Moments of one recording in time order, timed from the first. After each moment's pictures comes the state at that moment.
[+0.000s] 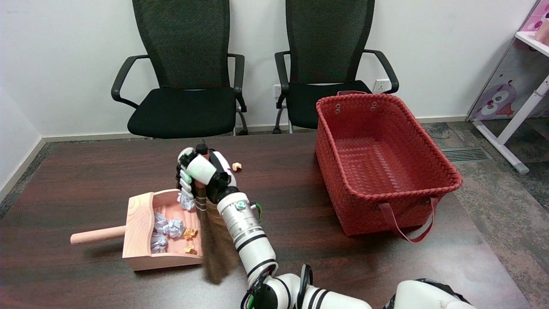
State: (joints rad) arm 0.37 -1.78 0.80 -0.68 0.97 -0.84 -1.95
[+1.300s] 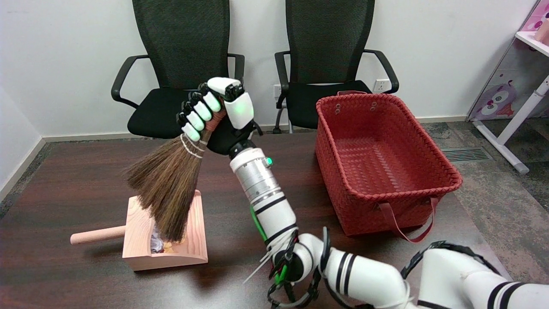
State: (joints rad) arm 0.45 -1.55 0.66 -1.01 1.03 -0.91 -1.35
